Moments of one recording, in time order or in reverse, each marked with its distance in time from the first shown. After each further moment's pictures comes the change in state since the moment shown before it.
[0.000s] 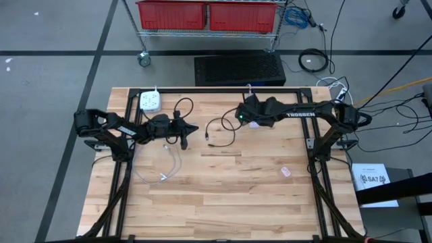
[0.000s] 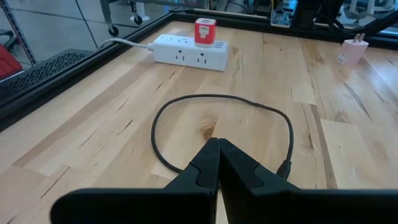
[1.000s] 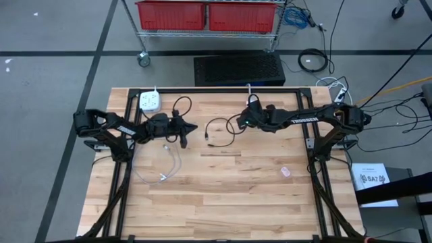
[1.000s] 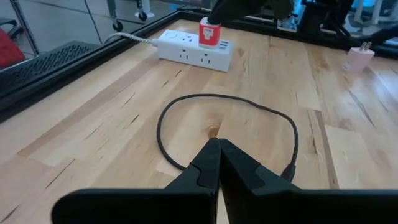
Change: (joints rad) left arm 0.026 0.000 -0.001 -0.002 0.008 -0.054; right arm 0.013 -0.011 -0.269 0.375 -0.097 0.085
